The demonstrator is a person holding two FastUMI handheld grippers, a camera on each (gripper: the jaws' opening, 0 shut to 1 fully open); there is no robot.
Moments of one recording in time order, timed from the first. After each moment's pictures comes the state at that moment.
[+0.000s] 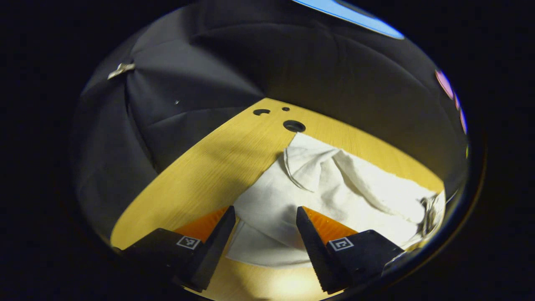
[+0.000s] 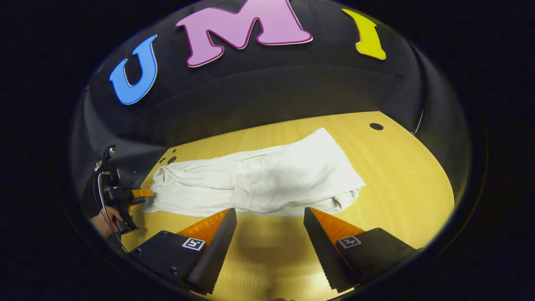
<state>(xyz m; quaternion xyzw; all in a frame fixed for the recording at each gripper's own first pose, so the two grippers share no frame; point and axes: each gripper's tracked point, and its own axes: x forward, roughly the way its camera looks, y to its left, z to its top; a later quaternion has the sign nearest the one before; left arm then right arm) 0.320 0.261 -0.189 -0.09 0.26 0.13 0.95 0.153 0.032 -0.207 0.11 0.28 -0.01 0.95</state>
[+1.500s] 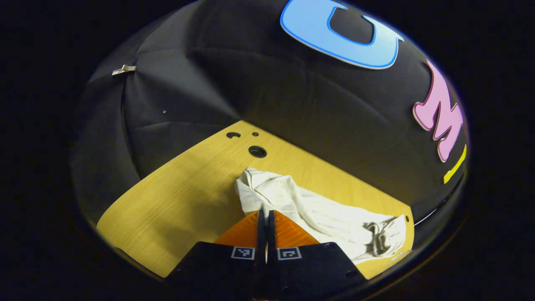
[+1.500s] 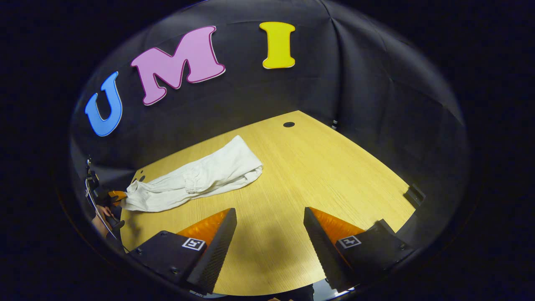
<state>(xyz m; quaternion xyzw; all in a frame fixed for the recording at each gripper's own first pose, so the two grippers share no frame) 0.299 0.196 -0.081 -0.22 0.14 0.05 0.97 -0.010 -0.088 -0.151 0.16 0.23 -0.20 0.94</state>
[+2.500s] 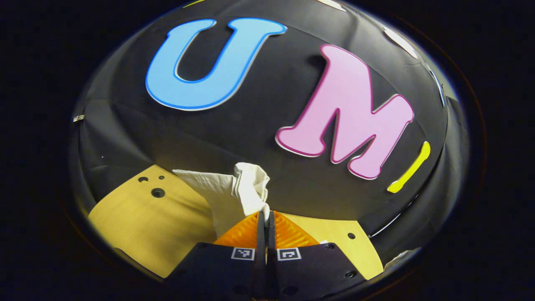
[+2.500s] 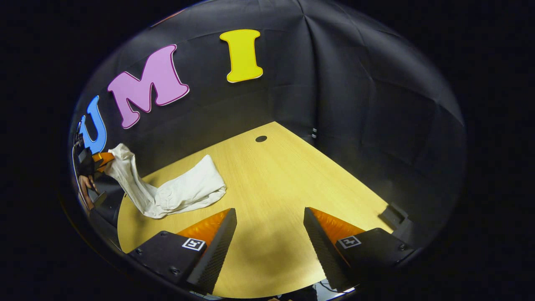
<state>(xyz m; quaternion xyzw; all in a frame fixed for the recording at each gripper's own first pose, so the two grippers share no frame) 0.303 -0.063 0.087 -0.17 0.02 -0.08 0.98 -0.021 -0.222 -0.145 0.17 0.22 -0.21 0.94</state>
